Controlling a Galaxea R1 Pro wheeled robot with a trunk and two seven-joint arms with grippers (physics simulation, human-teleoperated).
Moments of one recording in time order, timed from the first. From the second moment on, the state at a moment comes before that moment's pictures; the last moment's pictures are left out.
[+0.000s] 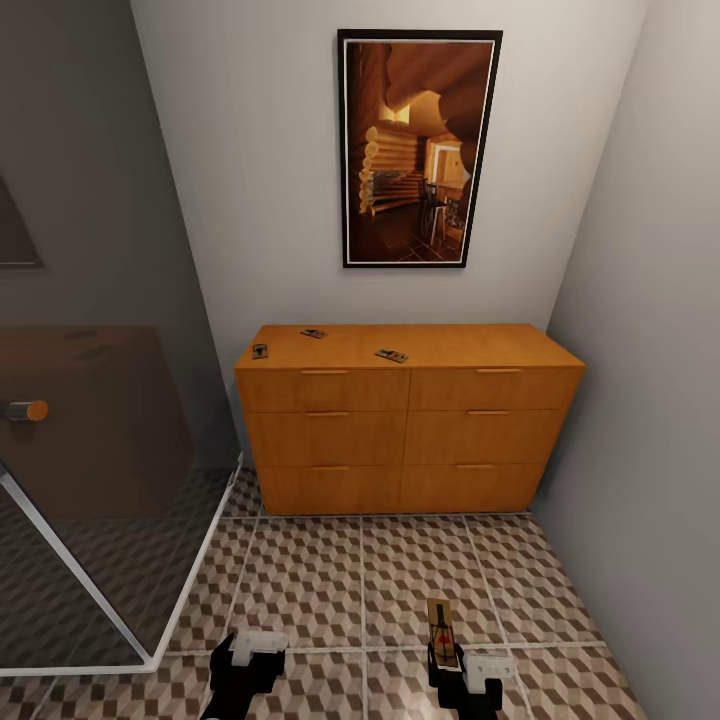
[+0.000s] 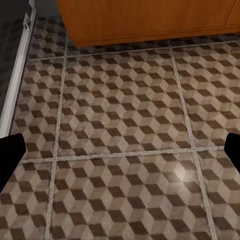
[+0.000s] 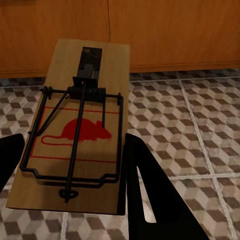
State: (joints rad) left arm -0.21 -0.05 -0.15 -0.70 -0.01 -0.13 0.17; right arm -0.43 0.11 -0.02 -0.02 0.09 -0.78 -0.14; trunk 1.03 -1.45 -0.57
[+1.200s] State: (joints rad) left arm -0.21 -0.05 -0.15 -0.70 -0.01 -0.13 0.17; right arm -0.43 0.11 -0.02 -0.02 0.09 -0.78 -0.14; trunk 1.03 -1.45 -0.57
